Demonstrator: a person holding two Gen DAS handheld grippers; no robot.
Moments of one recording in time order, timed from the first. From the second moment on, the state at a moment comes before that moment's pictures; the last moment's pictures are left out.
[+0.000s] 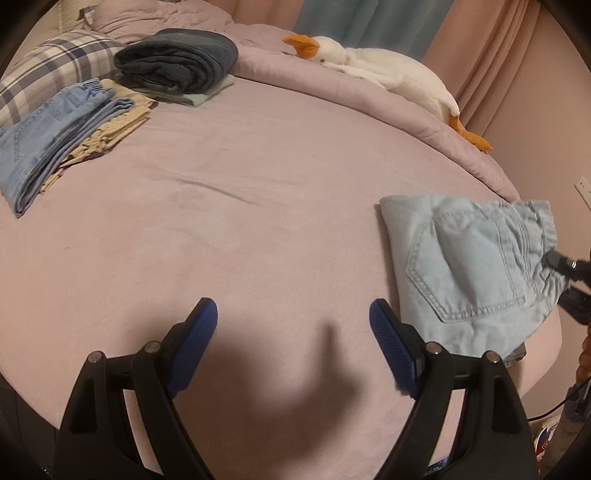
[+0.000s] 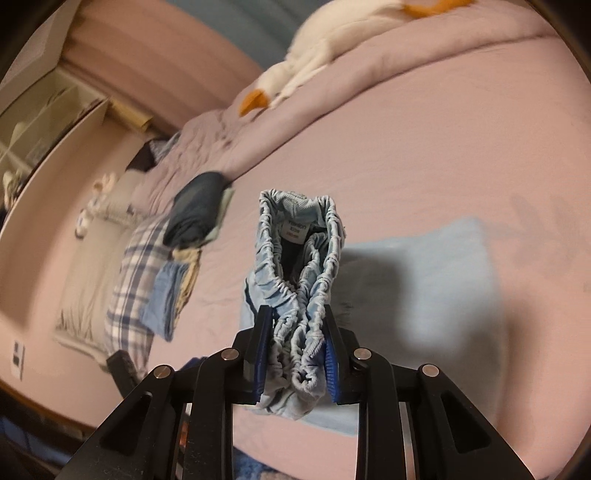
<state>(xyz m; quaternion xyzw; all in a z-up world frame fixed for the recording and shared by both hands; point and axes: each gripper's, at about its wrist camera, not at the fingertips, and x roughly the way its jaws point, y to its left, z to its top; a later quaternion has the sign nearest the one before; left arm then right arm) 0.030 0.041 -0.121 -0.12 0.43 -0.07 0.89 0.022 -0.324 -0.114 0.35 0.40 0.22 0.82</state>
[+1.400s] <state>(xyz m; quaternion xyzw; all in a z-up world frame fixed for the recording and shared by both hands) 0.193 -0.084 -0.125 -0.12 0.48 -0.20 0.85 -0.010 -0.251 -0.113 0.08 0.41 0.24 0.88</state>
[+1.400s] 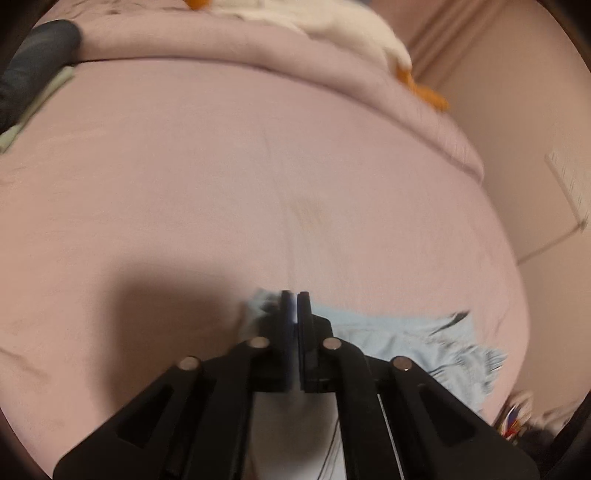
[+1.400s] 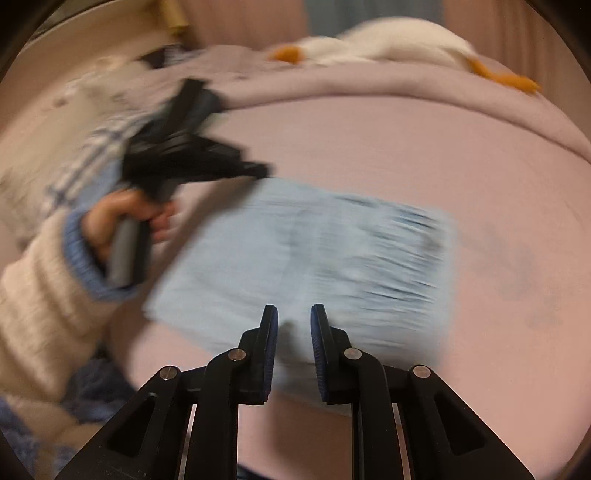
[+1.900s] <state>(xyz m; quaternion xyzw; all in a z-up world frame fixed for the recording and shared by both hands) 0.042 -0.070 -0.147 -0.08 0.49 -0.24 0.83 0.084 -0.181 -0.112 0.09 0.43 0.28 0.85</state>
